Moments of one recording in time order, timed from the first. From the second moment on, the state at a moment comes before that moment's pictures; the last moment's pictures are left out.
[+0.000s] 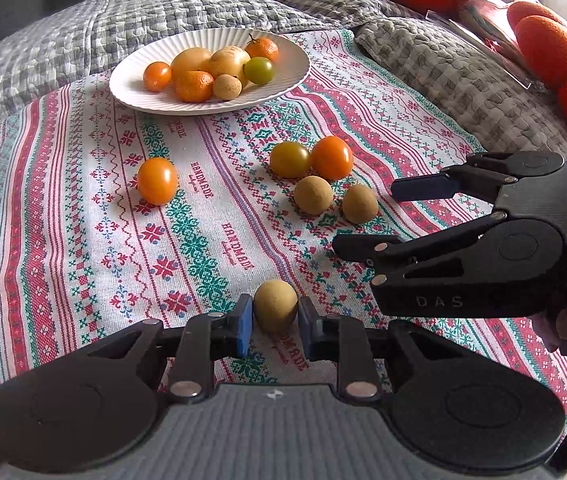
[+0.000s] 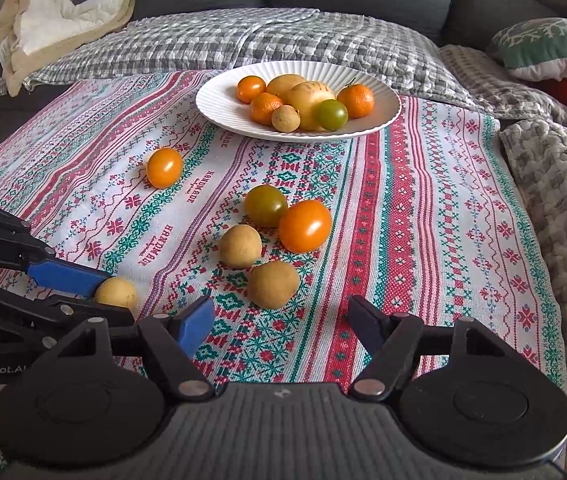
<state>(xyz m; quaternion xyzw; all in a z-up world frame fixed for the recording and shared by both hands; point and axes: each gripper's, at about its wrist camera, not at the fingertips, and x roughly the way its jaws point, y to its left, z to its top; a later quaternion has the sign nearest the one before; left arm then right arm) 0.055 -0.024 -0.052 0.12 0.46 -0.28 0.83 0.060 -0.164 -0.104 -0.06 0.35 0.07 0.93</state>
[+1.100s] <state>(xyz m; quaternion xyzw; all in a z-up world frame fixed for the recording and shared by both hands) 0.062 -0.021 -0.044 0.09 0.45 -0.25 0.85 0.055 -0.173 -0.091 -0.03 0.34 0.08 0.94</state>
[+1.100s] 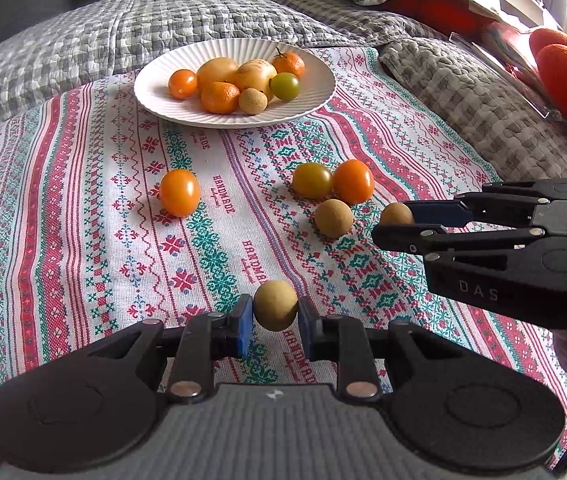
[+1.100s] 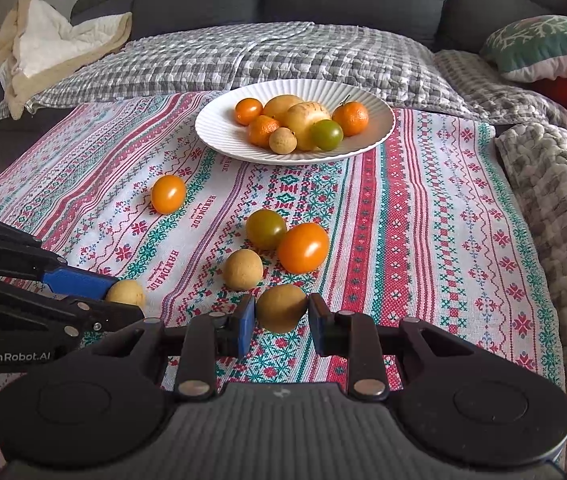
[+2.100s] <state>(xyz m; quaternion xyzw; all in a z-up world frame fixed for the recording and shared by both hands) 0.108 -0.031 -0.012 0.02 0.40 -0.21 0.89 0.065 -0.193 -0.067 0.07 0.29 0.10 0.95</state>
